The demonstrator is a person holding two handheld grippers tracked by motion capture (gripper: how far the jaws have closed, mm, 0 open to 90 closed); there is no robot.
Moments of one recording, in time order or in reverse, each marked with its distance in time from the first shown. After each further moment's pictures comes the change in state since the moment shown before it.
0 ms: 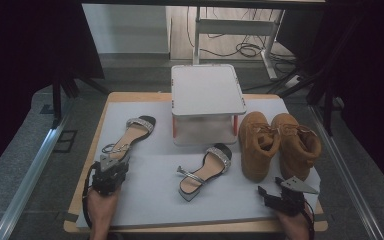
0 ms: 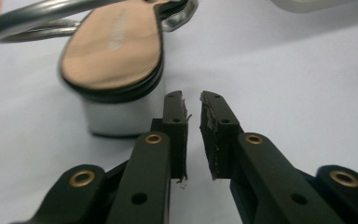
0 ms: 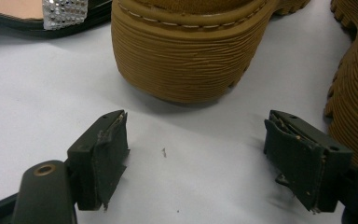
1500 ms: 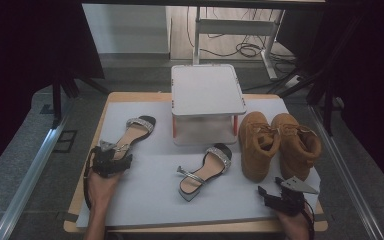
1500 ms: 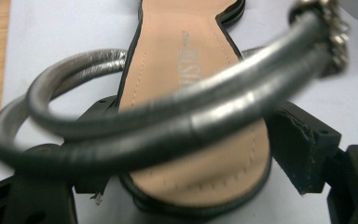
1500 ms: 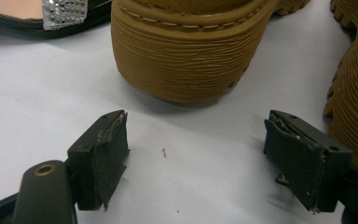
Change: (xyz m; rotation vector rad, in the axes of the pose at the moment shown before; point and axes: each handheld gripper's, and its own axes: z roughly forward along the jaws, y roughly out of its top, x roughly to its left) left arm 0.034 0.030 0.053 0.065 0.020 -0.036; right arm 0.000 0.000 0.000 0.000 -0.001 0.001
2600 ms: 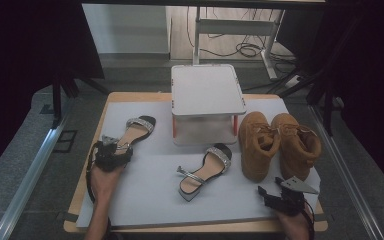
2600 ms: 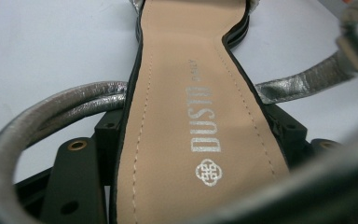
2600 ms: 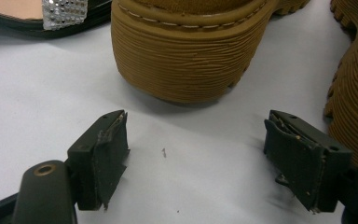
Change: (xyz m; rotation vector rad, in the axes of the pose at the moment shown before) left arm 0.004 0.010 0.013 -0.024 -0.028 -0.020; right arm 0.000 0.000 0.000 -0.001 0.000 0.001
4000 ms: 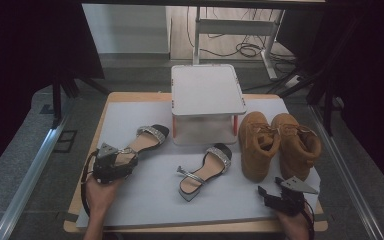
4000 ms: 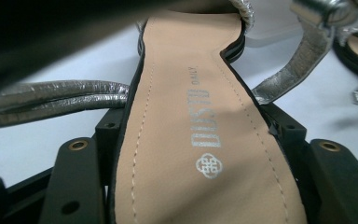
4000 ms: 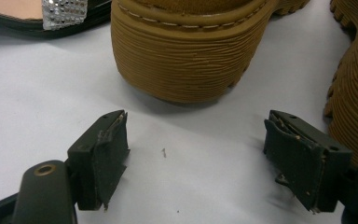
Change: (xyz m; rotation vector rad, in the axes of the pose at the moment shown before) left arm -0.034 -0.009 -0.059 -0.050 -0.174 0.070; right arm 0.000 0.000 0.000 0.001 -0.001 0.000
